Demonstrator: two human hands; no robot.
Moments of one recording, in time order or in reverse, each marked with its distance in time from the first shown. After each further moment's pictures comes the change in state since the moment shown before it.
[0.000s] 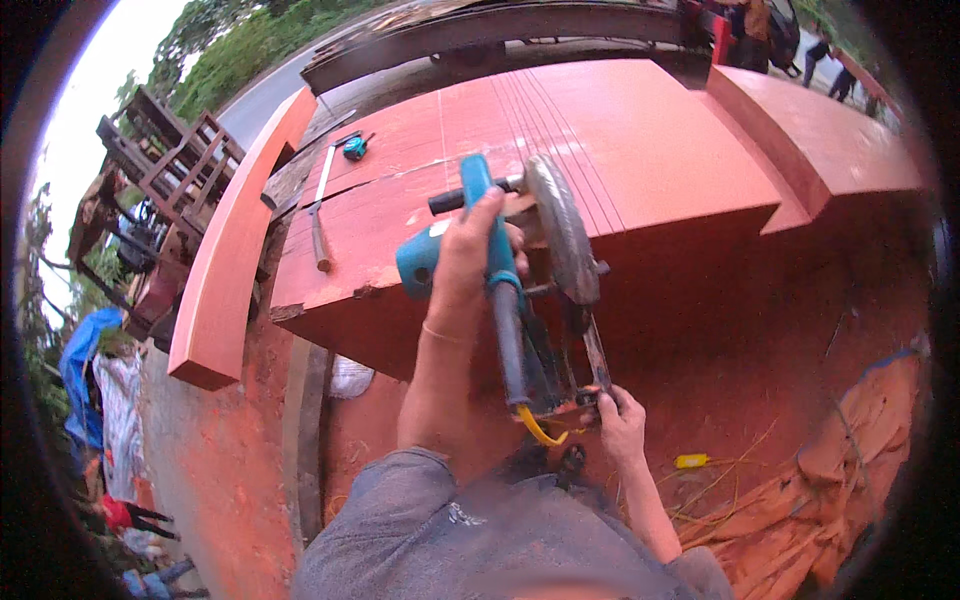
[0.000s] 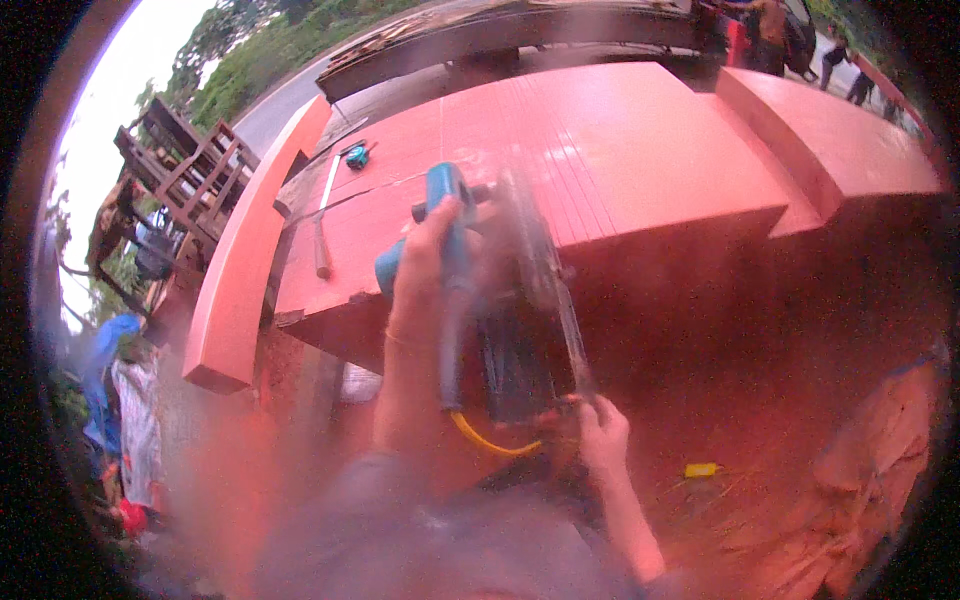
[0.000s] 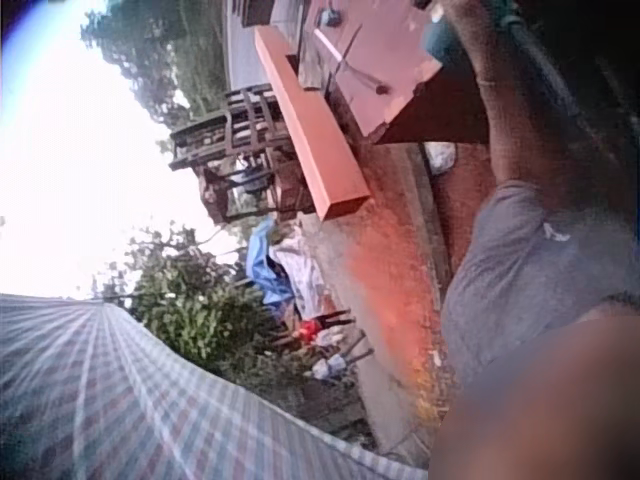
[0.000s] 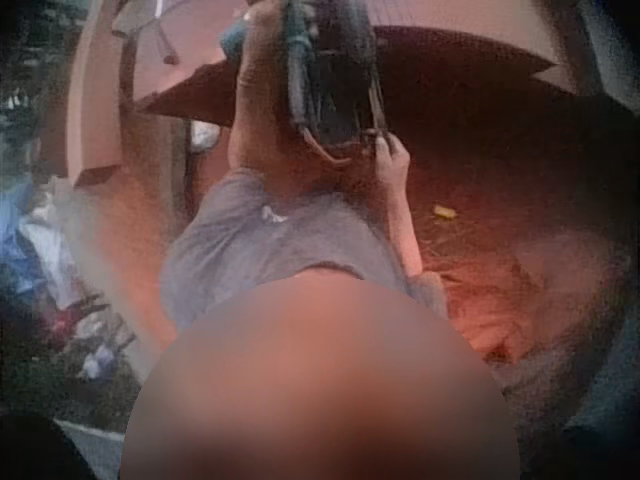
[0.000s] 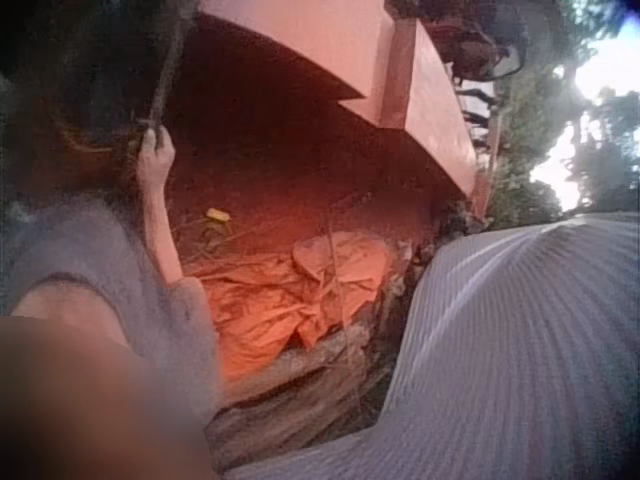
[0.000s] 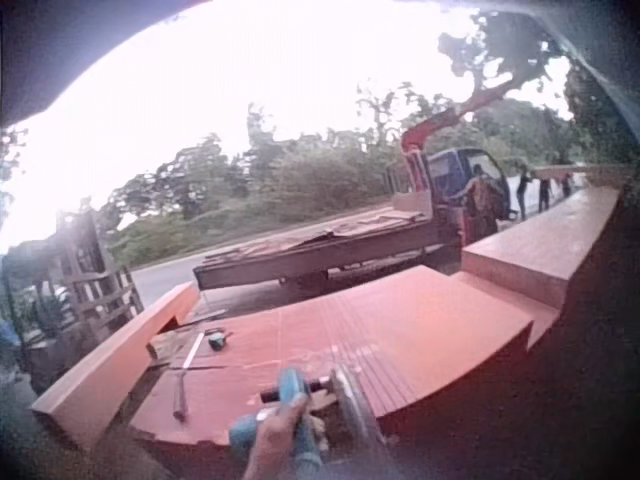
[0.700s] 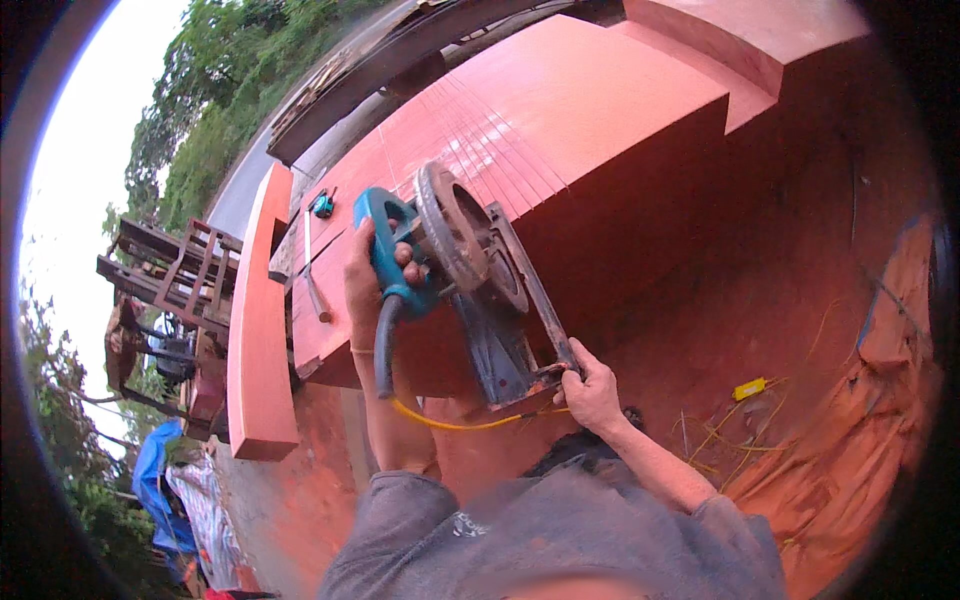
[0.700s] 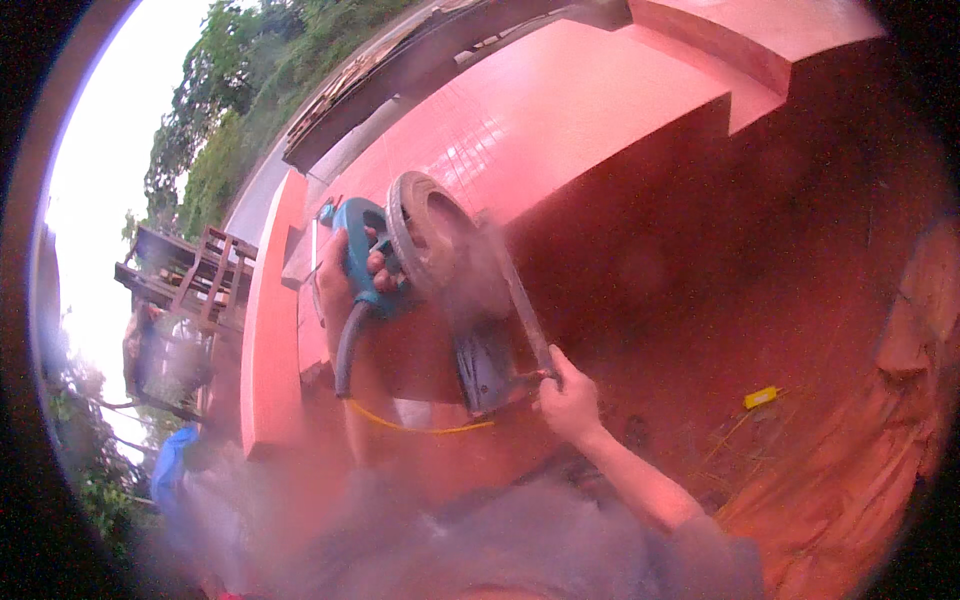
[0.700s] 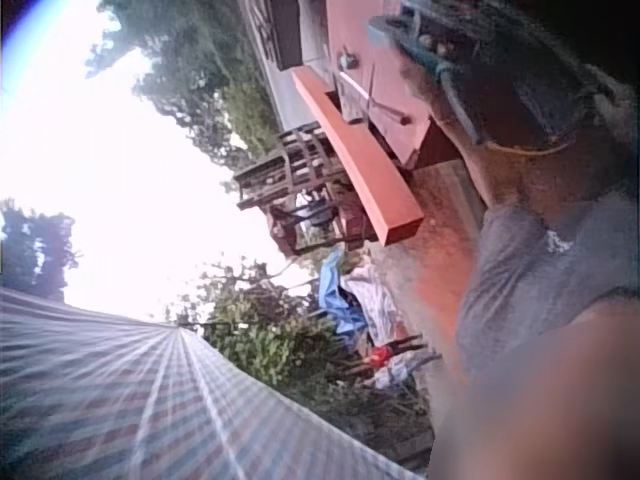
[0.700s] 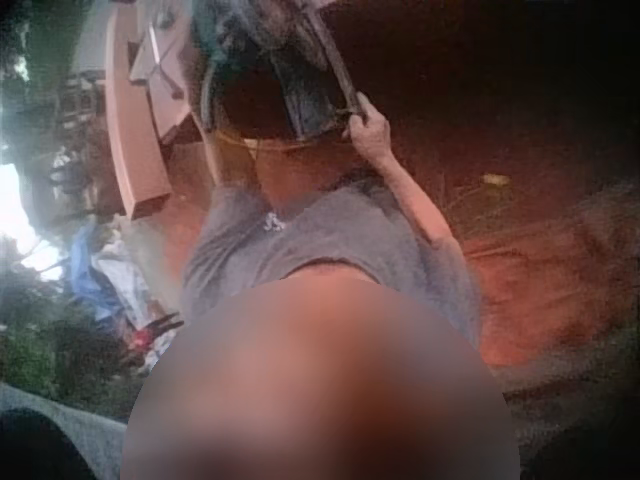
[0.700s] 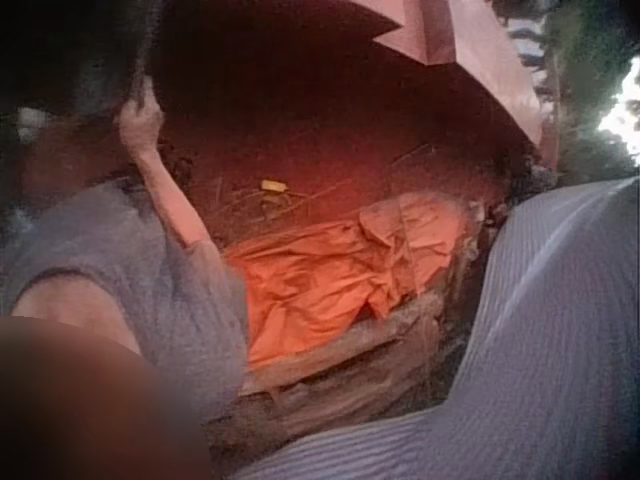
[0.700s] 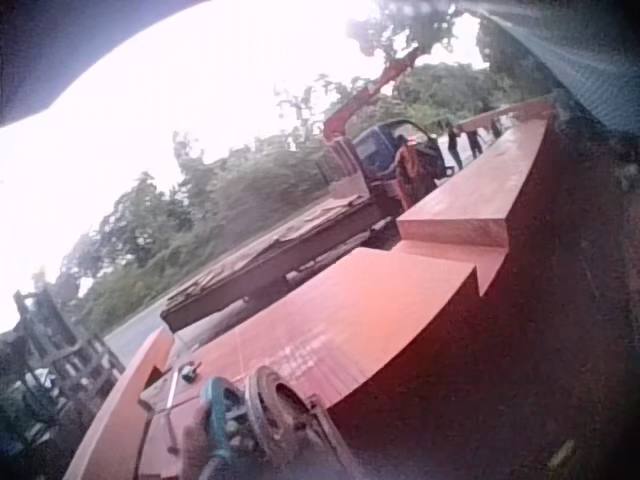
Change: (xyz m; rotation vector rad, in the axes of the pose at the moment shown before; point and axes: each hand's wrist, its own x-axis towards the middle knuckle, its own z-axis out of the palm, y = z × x) left_hand -0.004 0.022 -0.021 0.083 -0.039 -0.083; right_hand -0.014 0.009 0.025 0.124 -0.012 0.014
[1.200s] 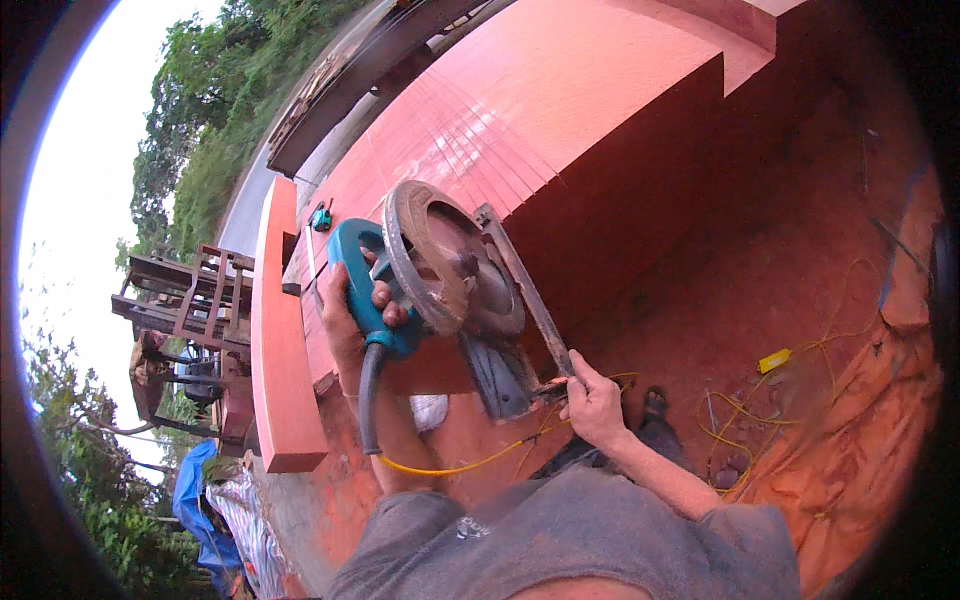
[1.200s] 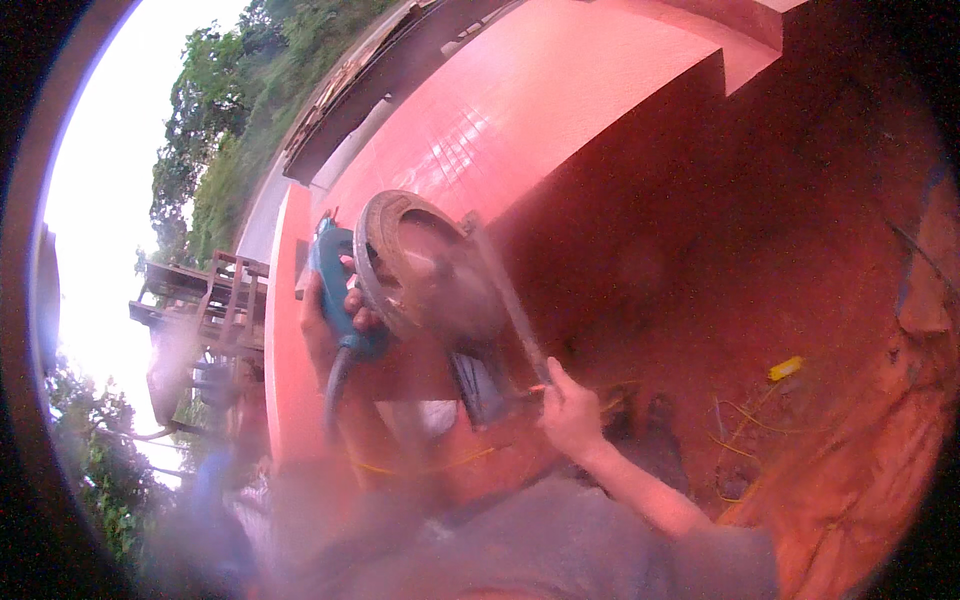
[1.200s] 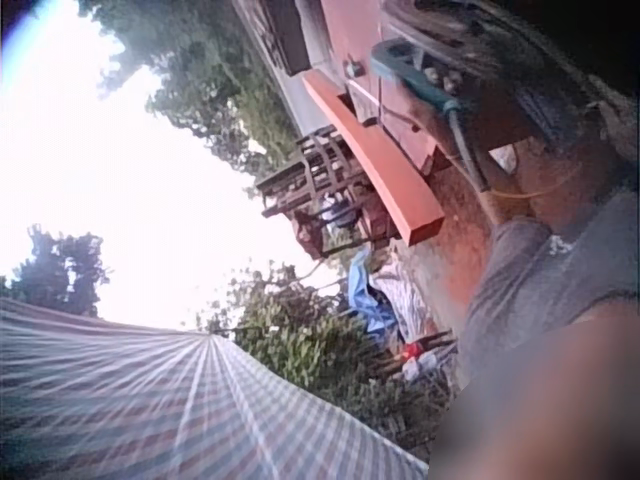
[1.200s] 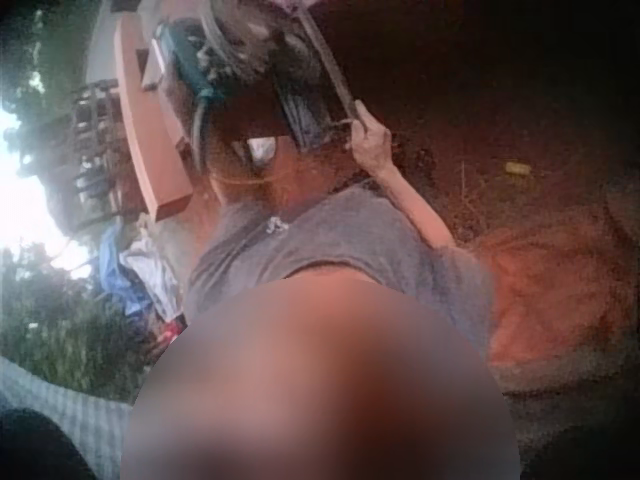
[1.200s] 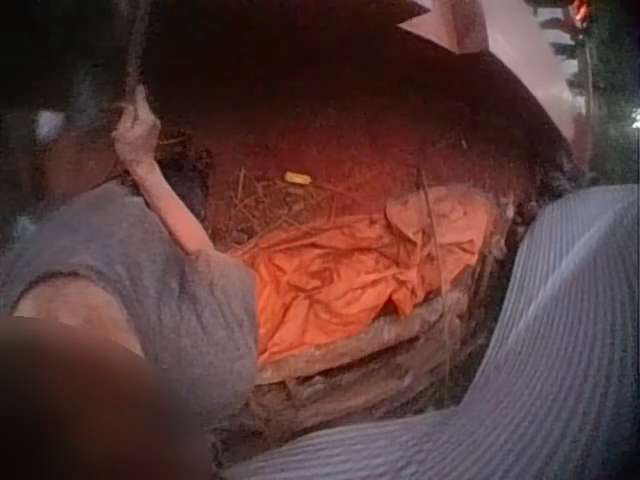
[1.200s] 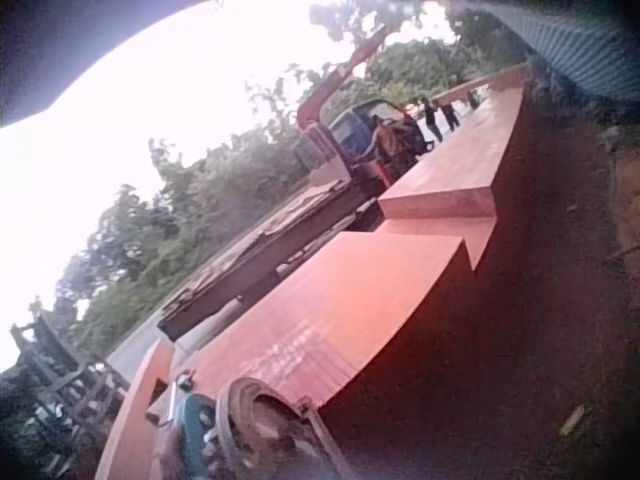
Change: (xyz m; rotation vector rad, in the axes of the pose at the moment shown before) left_hand -0.006 -0.006 -0.006 -0.022 -0.015 0.023; right_hand -0.002 0.018 0.010 -0.050 0.071 -0.071
